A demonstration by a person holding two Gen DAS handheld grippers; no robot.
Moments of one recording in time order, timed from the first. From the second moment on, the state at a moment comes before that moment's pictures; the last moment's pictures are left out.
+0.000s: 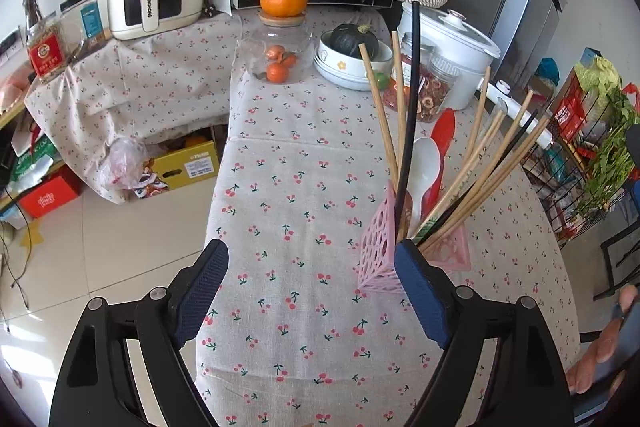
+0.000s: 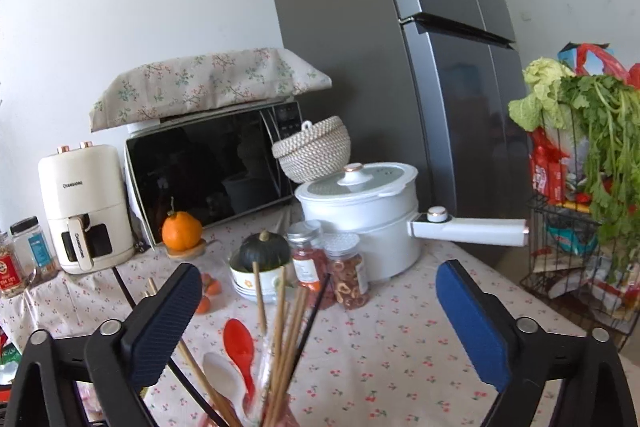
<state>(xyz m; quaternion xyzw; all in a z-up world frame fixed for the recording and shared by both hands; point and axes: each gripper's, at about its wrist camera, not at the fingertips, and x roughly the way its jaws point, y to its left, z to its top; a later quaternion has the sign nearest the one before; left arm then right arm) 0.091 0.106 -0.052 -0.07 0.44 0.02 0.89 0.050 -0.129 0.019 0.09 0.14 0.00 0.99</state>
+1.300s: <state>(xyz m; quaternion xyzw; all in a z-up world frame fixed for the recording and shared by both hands) 0.017 0.021 -0.027 0.00 0.39 0.02 0.92 0.032 -0.193 -0.014 0.02 0.37 0.00 0.93</state>
